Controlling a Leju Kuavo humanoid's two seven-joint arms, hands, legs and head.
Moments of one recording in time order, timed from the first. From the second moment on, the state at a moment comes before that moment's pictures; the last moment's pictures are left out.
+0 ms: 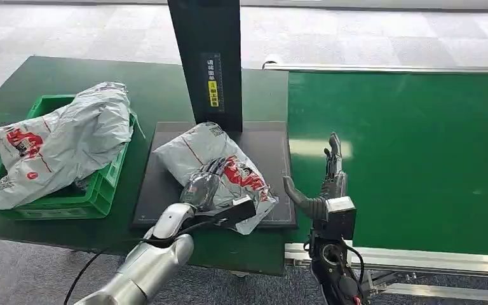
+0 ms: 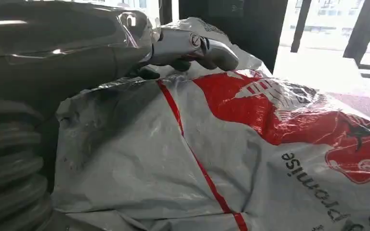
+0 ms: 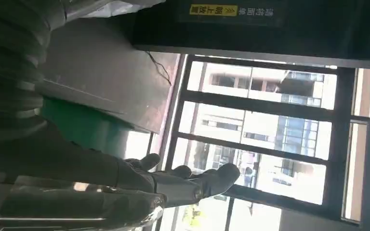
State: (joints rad) left arm -0.56 -0.17 -0.57 -0.73 -1.07 0.14 0.05; right arm -0.26 0.11 0.34 -1.20 0.05 -0.45 -0.70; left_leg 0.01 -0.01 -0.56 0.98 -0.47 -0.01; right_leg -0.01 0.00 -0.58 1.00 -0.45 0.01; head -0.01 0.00
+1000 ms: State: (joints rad) left arm -0.63 -0.21 -0.37 -0.54 -1.09 0.20 -0.06; right arm -0.30 0.14 0.33 -1.18 0.05 -0.43 -0.68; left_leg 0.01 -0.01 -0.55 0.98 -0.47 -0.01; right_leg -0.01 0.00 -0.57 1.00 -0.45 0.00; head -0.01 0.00
